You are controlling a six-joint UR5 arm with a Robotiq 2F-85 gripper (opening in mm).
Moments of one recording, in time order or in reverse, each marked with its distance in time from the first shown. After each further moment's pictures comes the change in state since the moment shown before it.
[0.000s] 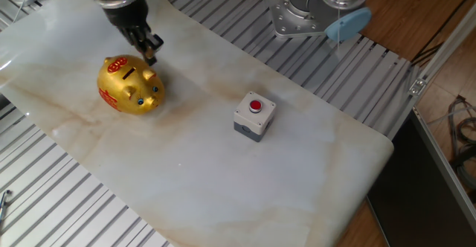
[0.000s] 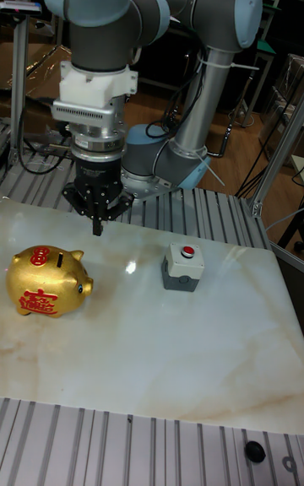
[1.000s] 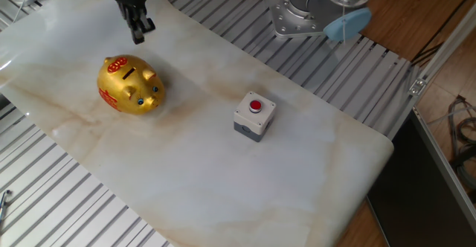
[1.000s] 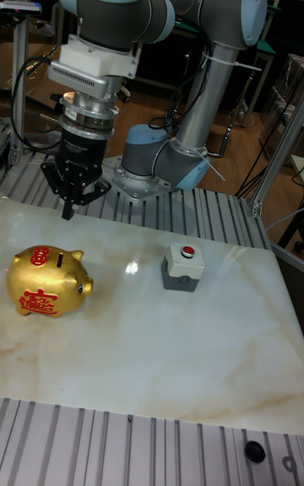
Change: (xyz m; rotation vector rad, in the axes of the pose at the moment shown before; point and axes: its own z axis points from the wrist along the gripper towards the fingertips) arm -0.007 -0.057 -0.024 0.148 -0.160 0.101
